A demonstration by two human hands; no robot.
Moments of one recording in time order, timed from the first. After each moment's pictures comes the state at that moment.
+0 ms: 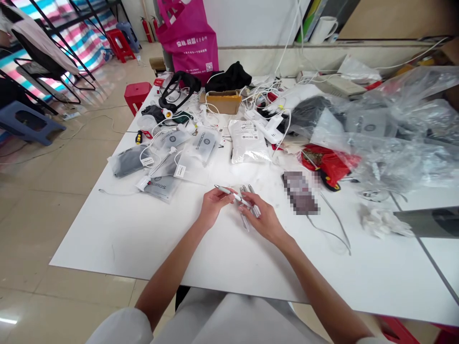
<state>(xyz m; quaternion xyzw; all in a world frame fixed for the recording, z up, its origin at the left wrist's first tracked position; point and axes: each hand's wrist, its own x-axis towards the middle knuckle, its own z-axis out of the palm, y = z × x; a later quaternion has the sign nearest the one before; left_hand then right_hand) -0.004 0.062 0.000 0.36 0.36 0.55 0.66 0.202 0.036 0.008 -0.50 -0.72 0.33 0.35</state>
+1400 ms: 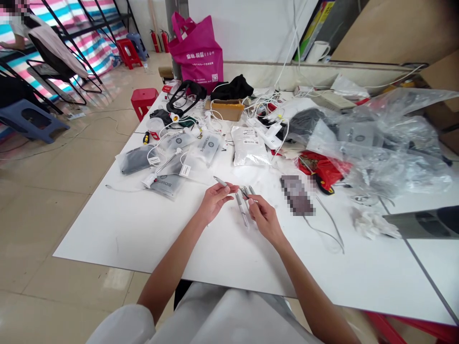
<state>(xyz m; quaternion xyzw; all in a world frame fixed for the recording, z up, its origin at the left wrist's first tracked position) -0.021 0.065 0.012 0.29 0.31 0.52 0.74 0.185 0.021 0.021 -0.51 -0.57 0.48 0.43</state>
